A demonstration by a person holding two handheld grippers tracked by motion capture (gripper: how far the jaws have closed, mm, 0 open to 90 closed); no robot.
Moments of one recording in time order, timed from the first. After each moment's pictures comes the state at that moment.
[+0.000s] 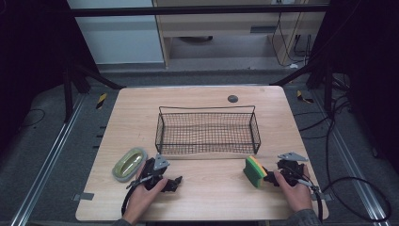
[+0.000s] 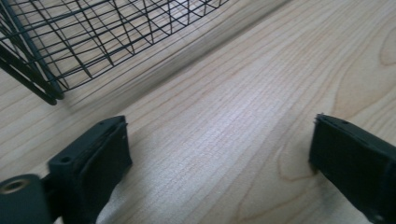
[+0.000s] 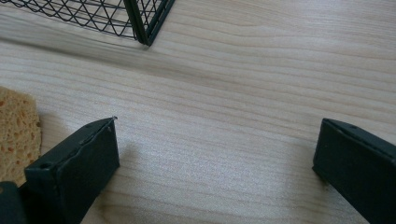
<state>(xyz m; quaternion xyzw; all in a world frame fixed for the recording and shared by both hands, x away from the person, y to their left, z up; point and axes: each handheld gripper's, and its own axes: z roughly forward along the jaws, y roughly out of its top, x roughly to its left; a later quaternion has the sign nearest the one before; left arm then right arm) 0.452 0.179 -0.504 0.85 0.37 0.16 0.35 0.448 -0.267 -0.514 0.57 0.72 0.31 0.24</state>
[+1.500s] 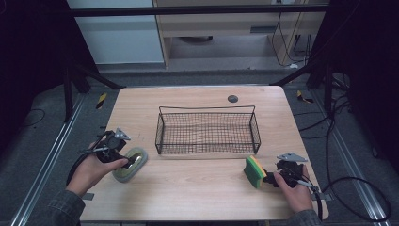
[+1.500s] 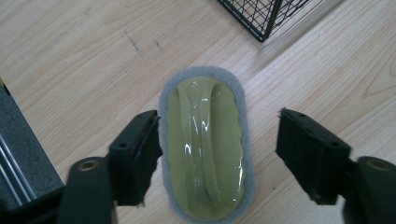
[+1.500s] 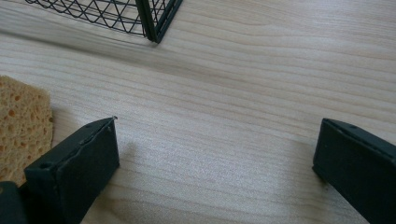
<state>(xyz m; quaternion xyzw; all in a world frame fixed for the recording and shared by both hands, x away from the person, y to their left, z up) 0.488 0.283 -0.394 0.89 0.39 0.16 0.17 0.446 -0.266 -0.514 0.56 0.73 0.31 0.24</state>
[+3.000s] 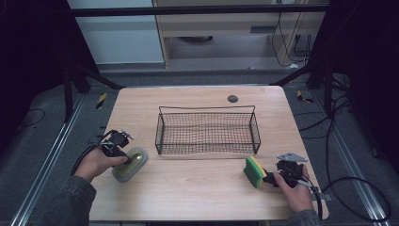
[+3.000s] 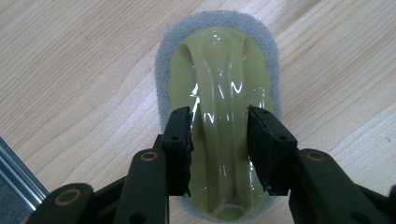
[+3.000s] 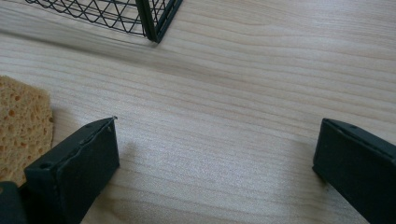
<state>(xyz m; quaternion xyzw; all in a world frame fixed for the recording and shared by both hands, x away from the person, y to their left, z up) 0.523 0.293 -0.426 0.91 0.41 0.07 0.10 0.446 -0.265 -0.514 0.56 0.73 0.31 0.24</state>
